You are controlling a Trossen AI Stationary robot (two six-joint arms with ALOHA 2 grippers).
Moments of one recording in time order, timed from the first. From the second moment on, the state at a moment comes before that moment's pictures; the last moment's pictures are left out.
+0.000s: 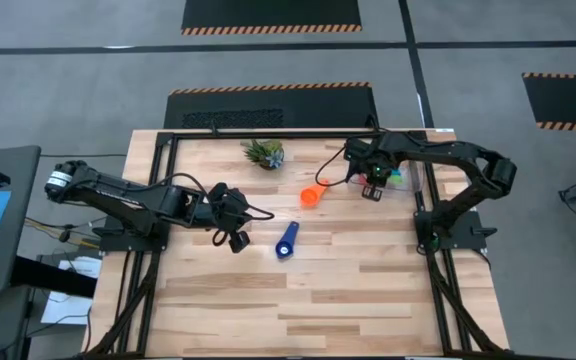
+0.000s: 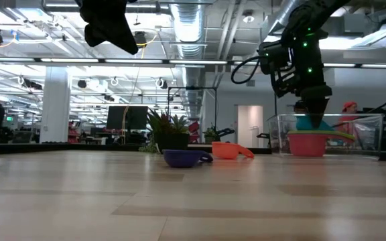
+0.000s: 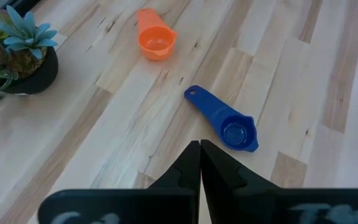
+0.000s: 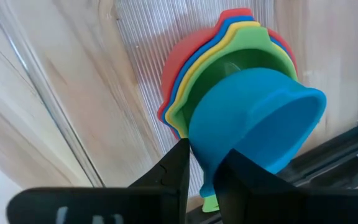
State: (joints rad) left arm -0.21 1.26 1.04 -0.68 -0.37 -0.57; right arm -0.52 1.51 1.02 -1.11 0.26 -0.10
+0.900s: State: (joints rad) left arm -0.21 1.26 1.04 -0.68 -0.37 -0.56; right arm -0.52 1.51 1.02 -1.10 0.26 -0.10
